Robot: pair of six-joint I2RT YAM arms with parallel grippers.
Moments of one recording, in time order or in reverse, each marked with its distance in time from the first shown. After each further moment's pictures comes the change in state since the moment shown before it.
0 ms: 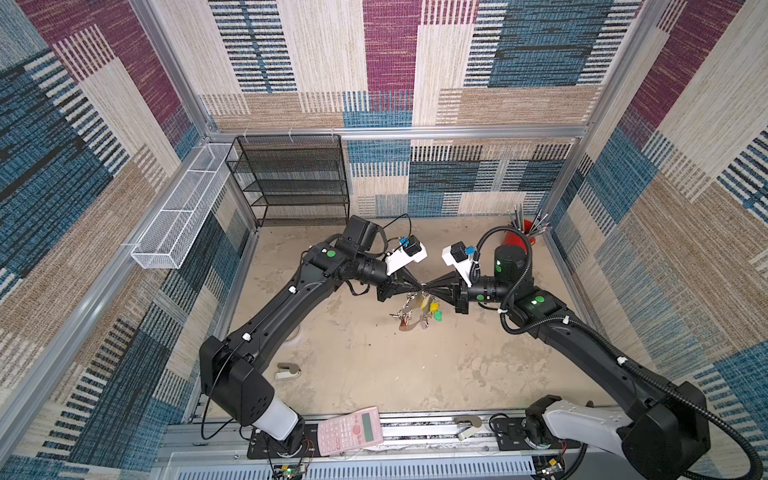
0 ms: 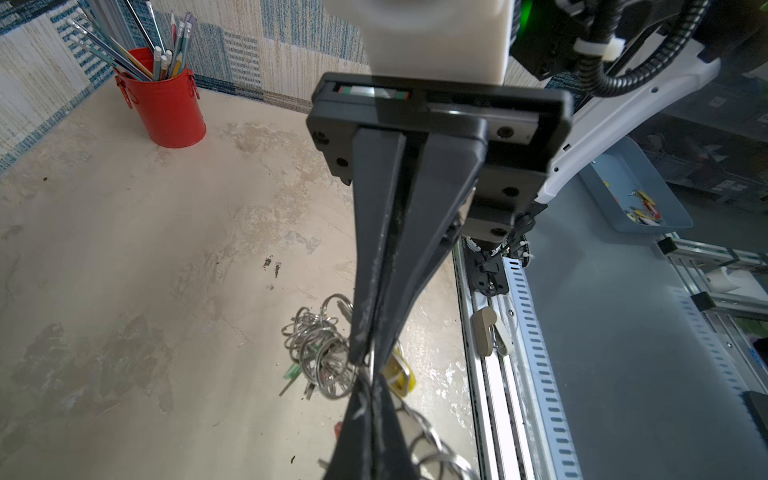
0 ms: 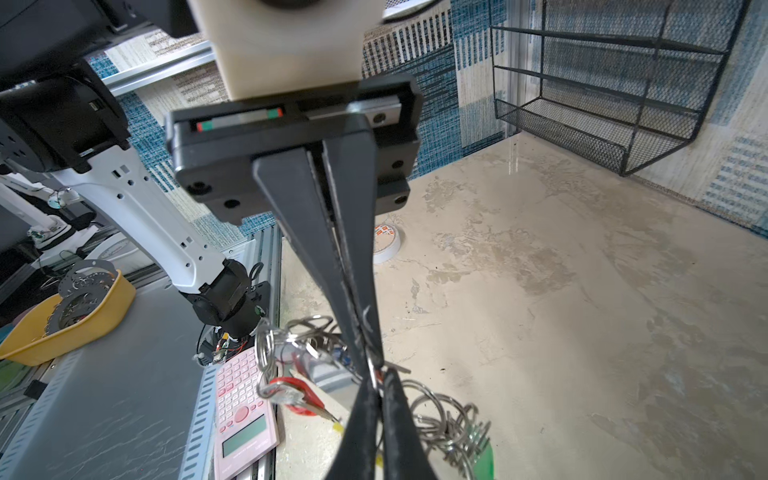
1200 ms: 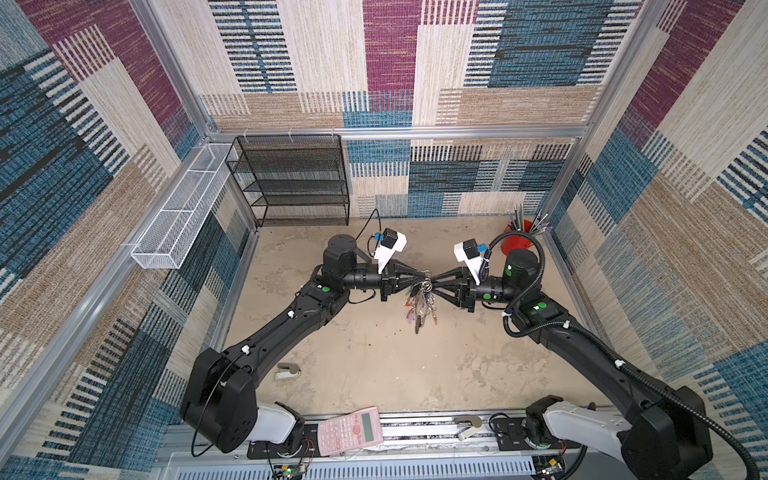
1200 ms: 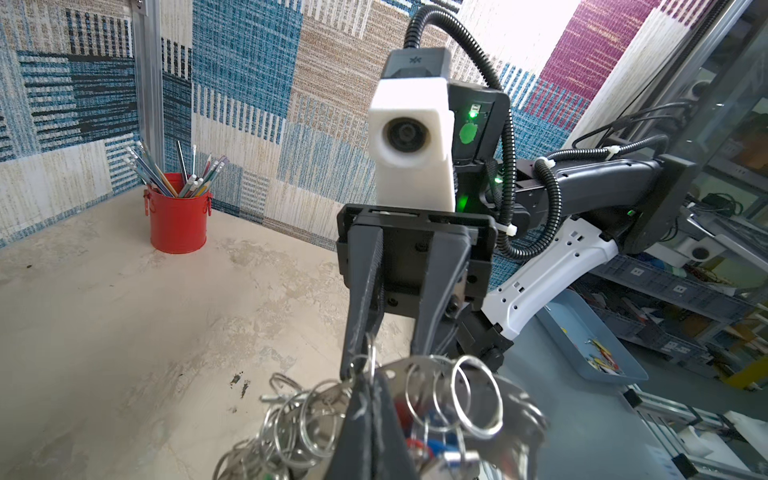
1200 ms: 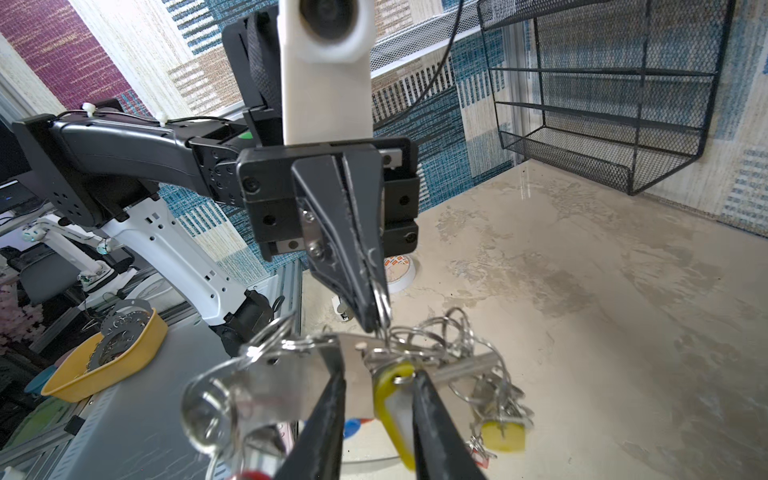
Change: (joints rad) left arm 0.048 -0.129 -0.475 1.062 0.164 -0.703; right arm -0.053 -0.009 -0.092 0.228 -0.097 0.173
